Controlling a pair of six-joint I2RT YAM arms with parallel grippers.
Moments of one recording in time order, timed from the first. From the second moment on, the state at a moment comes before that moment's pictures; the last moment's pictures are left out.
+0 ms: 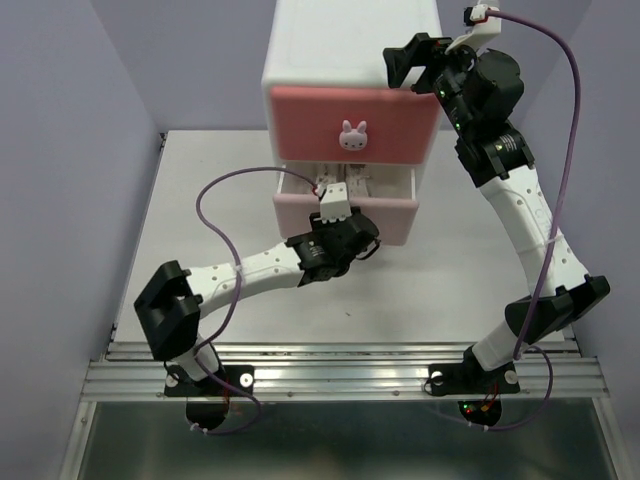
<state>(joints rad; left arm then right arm) -1.08 1.54 1.19 -0.44 -0.74 -0.89 0.39 1.59 1.95 -0.16 0.03 0.23</state>
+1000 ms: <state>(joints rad) -0.79 1.50 1.61 -0.66 -0.73 -0.85 0.37 1.69 2.13 -0.23 0.14 0.33</state>
